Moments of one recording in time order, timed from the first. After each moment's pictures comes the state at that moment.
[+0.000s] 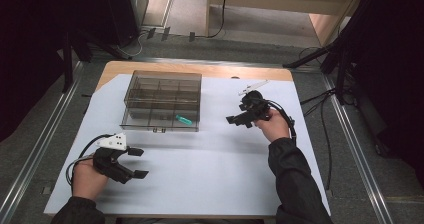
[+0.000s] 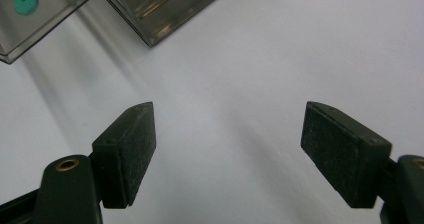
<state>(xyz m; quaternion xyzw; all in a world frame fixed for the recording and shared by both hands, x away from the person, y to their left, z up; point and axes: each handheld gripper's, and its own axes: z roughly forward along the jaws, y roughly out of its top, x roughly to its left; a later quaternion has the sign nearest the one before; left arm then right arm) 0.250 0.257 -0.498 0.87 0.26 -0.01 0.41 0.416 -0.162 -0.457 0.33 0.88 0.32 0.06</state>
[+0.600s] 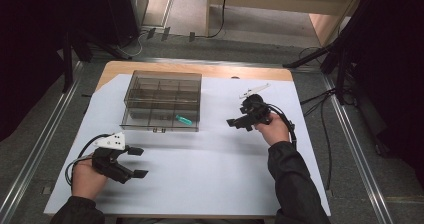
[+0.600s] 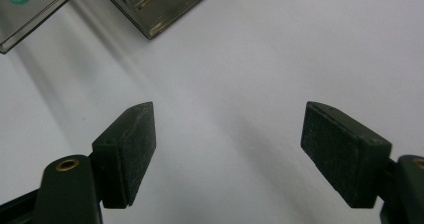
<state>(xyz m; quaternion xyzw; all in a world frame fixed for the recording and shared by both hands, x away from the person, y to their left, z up) 0.248 0.258 -0.495 0.87 0.26 -0.01 0.42 0.410 -0.165 -0.463 0.34 0.88 0.33 0.06</state>
